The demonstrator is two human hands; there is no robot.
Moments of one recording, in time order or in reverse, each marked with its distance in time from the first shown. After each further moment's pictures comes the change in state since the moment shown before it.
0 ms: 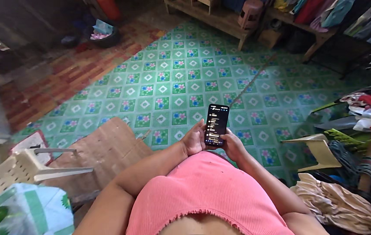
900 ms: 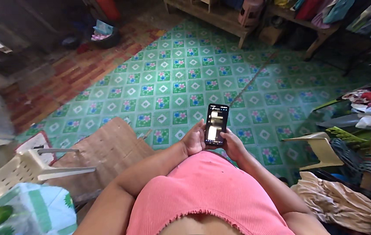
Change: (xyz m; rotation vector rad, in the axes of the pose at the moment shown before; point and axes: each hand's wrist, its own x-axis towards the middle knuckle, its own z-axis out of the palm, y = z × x) left_hand 0.000 -0.004 0.006 -0.002 0.044 -0.002; right_hand -0.004 0.002 -0.006 0.017 -0.026 -0.002
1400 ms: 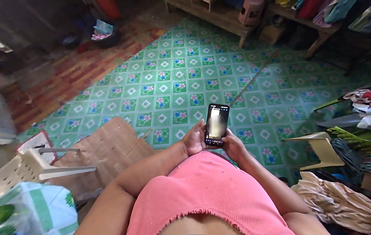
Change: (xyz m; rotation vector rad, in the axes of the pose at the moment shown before) left_hand 0.003 0.000 -0.002 0.008 -0.018 0.003; right_hand 0.000 0.002 -0.007 0.052 -0.121 -0.029
